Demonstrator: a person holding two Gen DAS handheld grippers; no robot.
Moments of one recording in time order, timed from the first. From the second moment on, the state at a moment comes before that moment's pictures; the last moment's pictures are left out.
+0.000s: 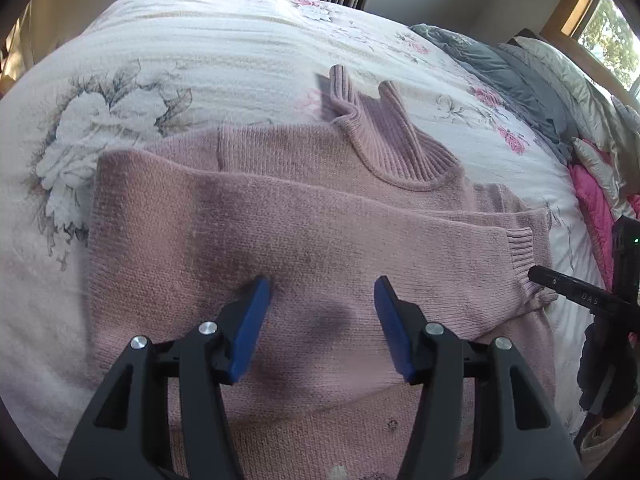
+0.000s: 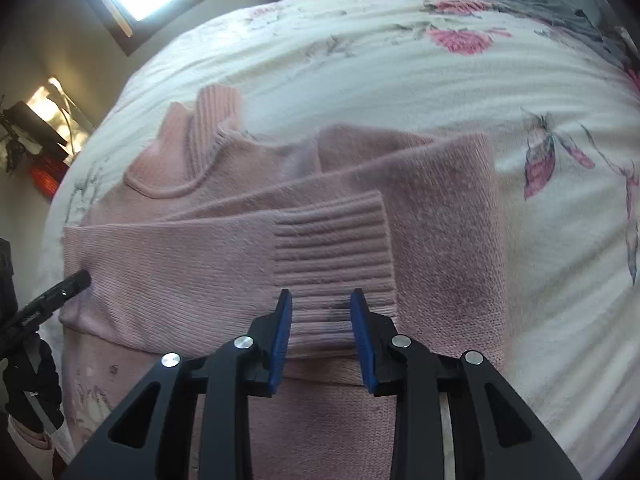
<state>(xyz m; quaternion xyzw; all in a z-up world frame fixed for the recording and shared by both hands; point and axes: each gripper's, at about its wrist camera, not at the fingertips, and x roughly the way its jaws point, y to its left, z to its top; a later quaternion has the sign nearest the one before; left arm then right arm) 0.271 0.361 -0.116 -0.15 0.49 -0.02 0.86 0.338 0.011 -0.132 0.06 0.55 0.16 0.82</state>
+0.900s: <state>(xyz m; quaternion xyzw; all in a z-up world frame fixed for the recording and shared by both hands) 0.463 0.378 -0.120 -0.20 0.51 -0.07 0.83 0.522 0.147 -0.136 0.08 0.57 0.26 0.78</state>
